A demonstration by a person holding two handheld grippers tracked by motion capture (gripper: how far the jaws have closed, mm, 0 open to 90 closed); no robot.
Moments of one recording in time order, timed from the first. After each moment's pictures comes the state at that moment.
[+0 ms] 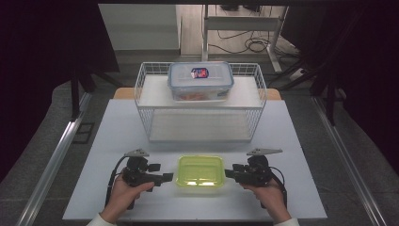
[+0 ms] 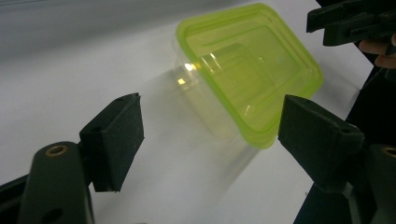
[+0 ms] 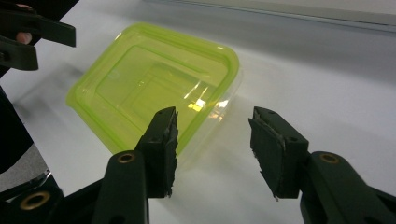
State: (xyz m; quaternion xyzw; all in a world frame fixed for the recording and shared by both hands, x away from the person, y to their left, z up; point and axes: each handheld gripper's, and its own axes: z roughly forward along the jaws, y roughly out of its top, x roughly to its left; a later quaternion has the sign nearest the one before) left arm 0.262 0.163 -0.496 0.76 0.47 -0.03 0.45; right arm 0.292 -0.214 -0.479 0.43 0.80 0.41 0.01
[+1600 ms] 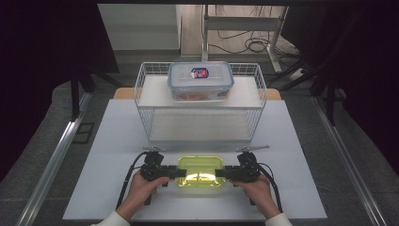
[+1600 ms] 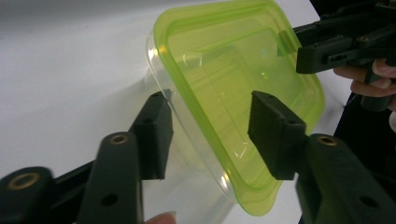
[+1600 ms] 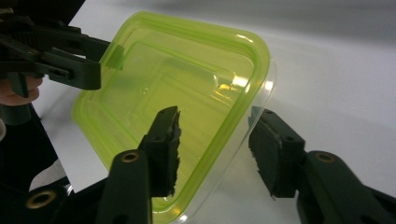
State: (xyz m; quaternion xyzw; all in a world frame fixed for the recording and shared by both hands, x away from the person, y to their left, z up) left arm 0.288 0.131 -0.516 0.75 0.49 -0.10 0.44; right arm 0.311 -0.193 -0.500 0.46 0.79 0.40 -0.07
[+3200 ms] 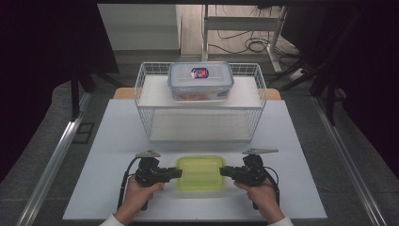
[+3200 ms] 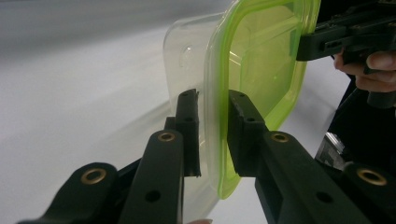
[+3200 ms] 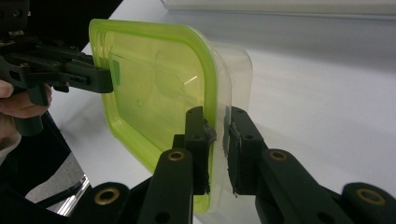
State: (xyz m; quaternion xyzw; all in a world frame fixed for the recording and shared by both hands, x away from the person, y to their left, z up) left arm 0.262 0.136 -0.497 0.75 0.46 -0.05 0.48; right arm 0.290 -0.200 -0.476 0.45 0.78 0.44 -0.04
